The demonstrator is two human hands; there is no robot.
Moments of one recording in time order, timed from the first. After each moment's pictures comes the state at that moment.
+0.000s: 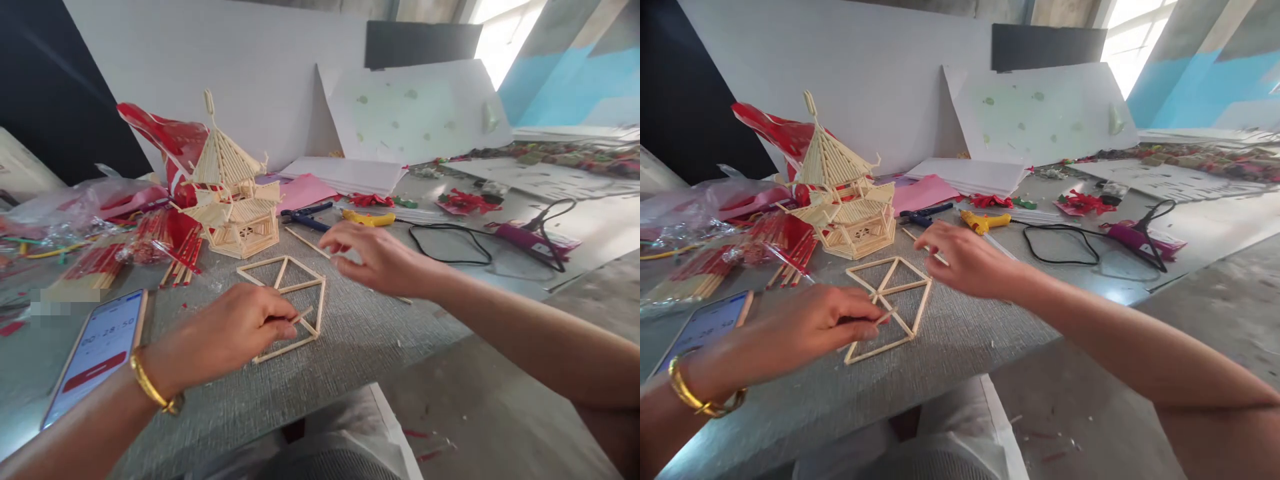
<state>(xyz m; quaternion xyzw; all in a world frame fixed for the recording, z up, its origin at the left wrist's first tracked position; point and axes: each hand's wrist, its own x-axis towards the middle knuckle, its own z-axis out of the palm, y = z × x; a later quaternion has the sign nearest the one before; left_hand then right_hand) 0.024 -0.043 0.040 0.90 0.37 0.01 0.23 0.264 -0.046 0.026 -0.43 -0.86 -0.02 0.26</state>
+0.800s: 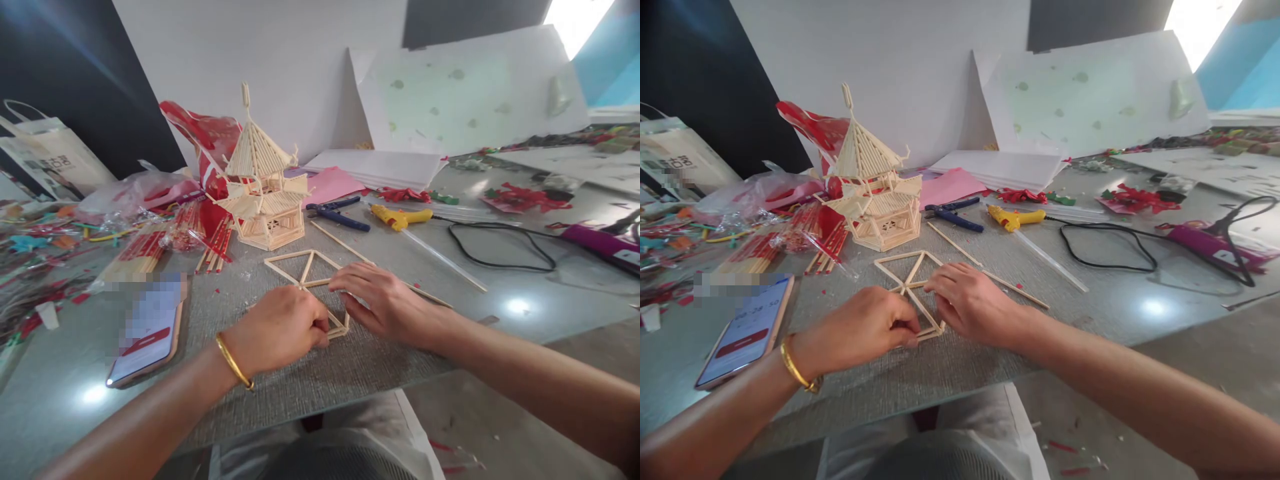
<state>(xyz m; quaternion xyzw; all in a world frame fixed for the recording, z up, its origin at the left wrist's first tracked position) 0.032 -0.044 0.011 0.91 0.34 0.02 0.22 0.229 -0.058 -0.028 -0.33 -0.89 -0.01 0.30</state>
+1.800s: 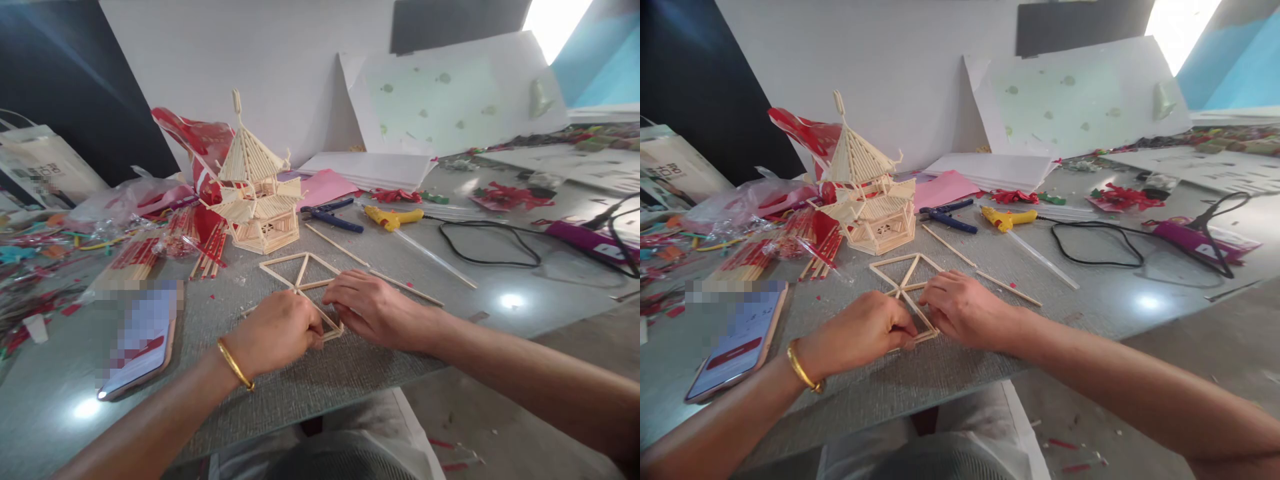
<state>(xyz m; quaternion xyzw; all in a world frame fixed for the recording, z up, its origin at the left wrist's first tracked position) 0.034 -0.039 0.001 0.92 0.32 0.01 0.21 0.228 -0.062 -0.027 -0.33 -0.91 0.03 0.25</state>
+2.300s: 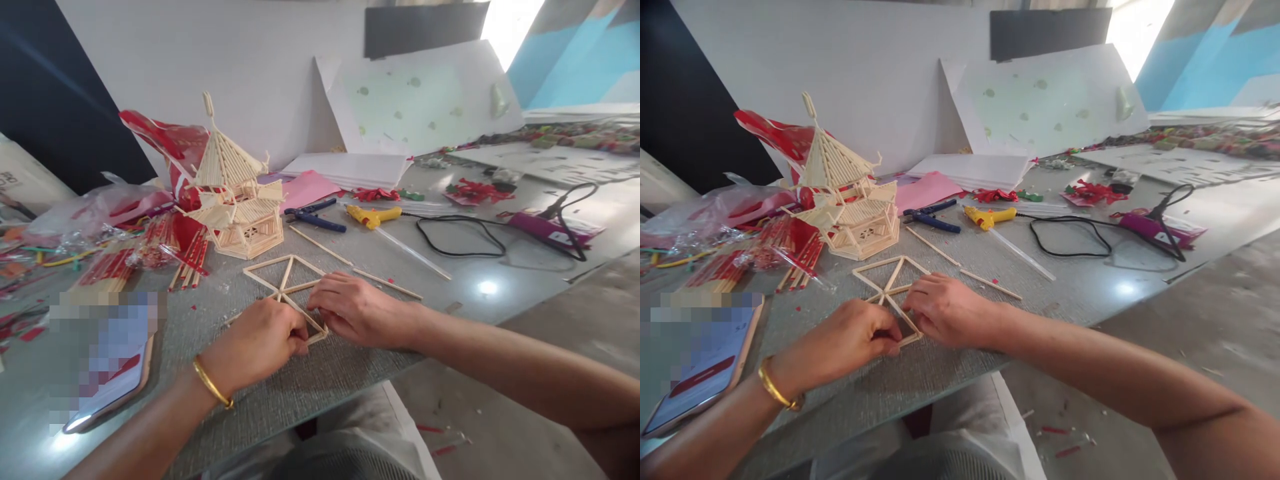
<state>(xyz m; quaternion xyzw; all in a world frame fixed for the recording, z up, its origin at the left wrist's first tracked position) 0.033 -0.040 -0.005 0.91 0.35 0.01 0.24 0.228 -0.063 -0.026 -0.32 -0.92 0.03 0.23</state>
